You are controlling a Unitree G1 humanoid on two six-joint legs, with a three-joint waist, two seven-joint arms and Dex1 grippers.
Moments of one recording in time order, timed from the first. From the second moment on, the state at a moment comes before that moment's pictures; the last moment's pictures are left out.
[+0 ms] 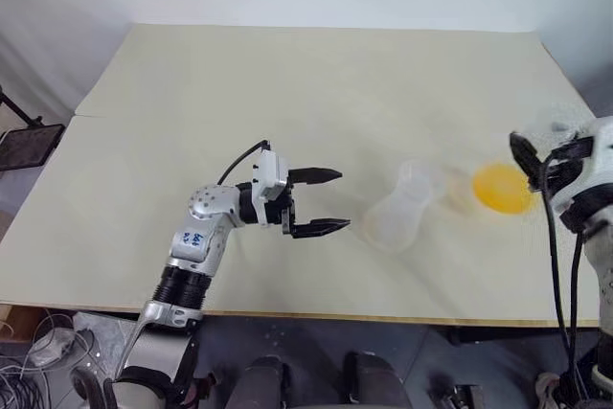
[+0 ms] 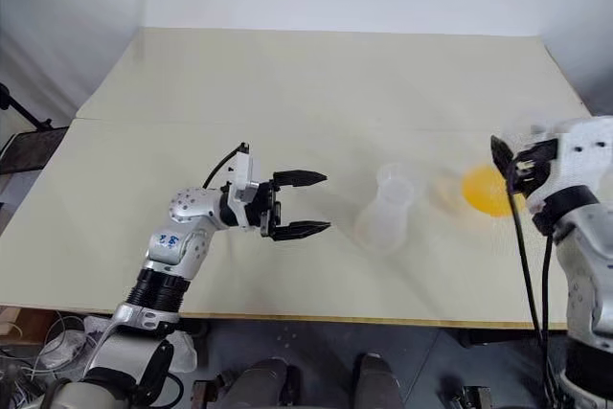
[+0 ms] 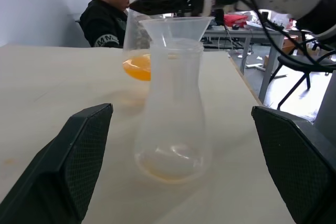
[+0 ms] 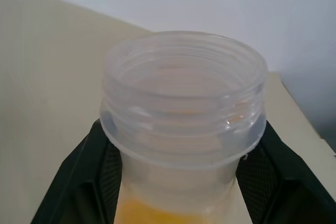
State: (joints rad) left arm -0.61 0.27 -0.10 0.22 -0.38 0.08 -1.16; right arm -0.17 -0.69 -0.44 -0.44 0.39 0.58 0.30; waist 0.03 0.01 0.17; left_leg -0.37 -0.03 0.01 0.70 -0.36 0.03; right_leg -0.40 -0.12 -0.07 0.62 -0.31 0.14
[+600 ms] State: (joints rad) left arm -0.73 0.20 -0.13 0.44 -0.36 -0.04 -1.25; right arm -0.09 -0.87 -0.14 -0.90 0.08 0.87 0.18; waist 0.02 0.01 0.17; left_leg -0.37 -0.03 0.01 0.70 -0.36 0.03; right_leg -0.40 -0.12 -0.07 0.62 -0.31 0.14
